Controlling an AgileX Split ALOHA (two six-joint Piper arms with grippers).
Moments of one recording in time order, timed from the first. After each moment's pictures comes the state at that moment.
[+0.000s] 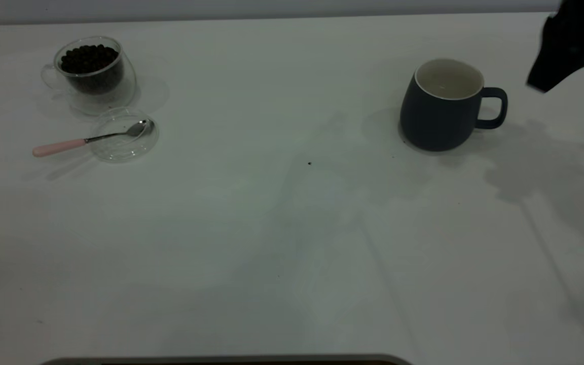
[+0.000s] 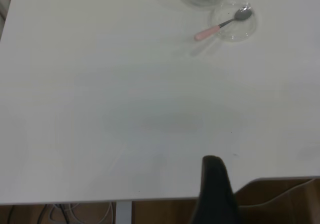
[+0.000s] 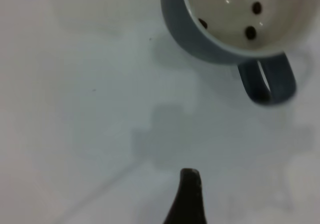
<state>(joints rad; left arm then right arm) -0.05 -0.02 -0.48 0.04 1.13 0.00 0.10 2.08 -1.29 0.16 0.62 -1.06</state>
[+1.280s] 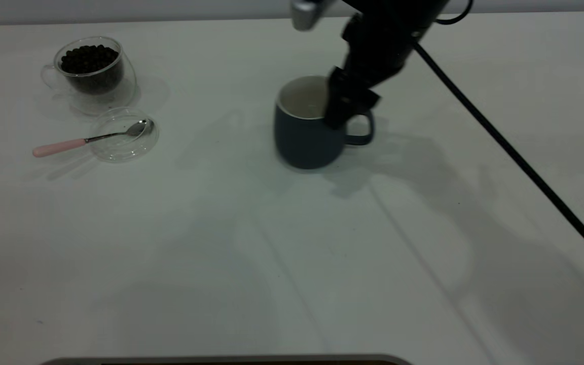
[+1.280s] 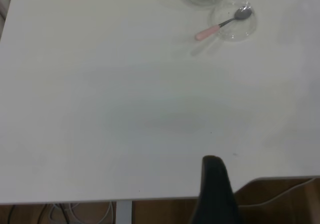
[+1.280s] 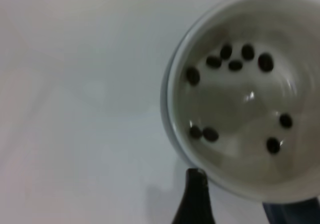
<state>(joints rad) -0.05 -0.02 -0.48 0.04 1.14 0.00 0.44 2.35 -1.53 0.57 0.50 -1.07</state>
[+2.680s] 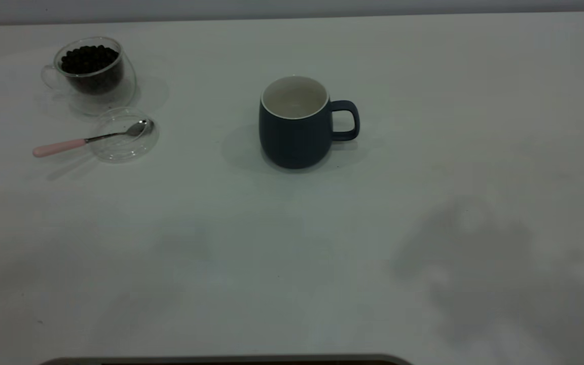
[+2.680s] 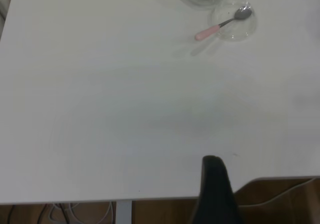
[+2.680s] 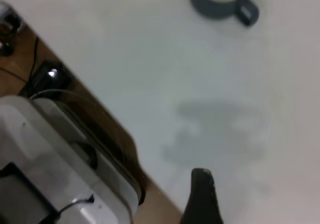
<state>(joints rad) -0.05 -0.02 -0.48 0.04 1.14 -0.01 0.45 1.28 -1.28 0.19 1.23 -0.37</state>
